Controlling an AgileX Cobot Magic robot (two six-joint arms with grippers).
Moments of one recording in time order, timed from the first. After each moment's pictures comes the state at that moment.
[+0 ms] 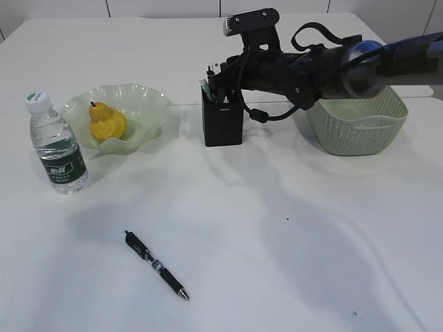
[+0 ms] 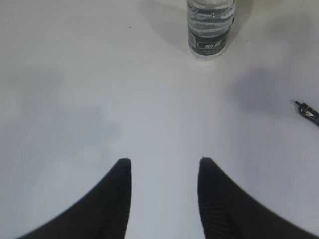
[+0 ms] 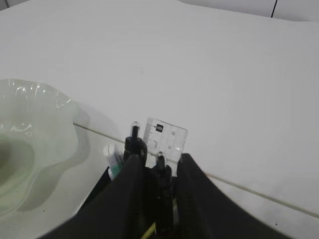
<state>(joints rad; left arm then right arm) -0.19 1.00 -1.02 0.24 1.07 -0.22 0.34 2.29 -1.73 -0.30 -0.14 0.24</state>
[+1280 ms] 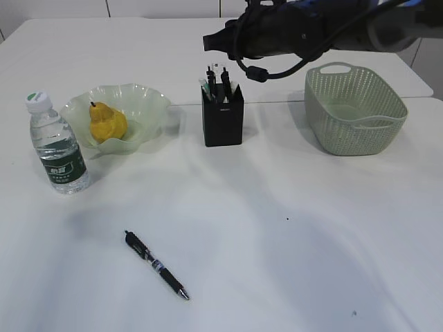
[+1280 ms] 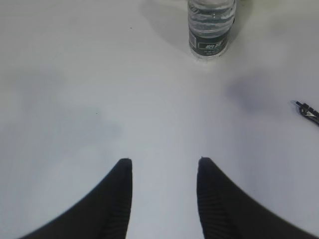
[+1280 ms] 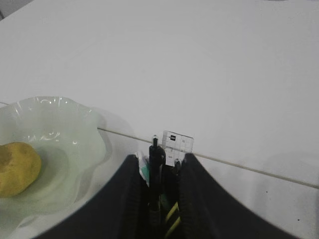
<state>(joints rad) -0.19 1.00 -1.02 0.24 1.07 -0.22 0.39 2.11 -1.73 -0.30 0.14 0.36</state>
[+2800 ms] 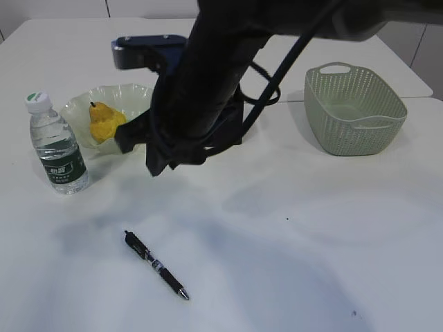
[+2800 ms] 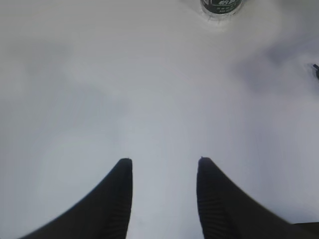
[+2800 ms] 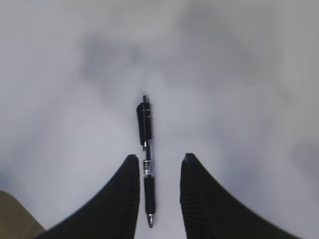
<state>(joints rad) -0.19 1.00 -1.02 0.24 1.19 -0.22 0.67 1.99 -1.73 0.26 0.98 -0.08</state>
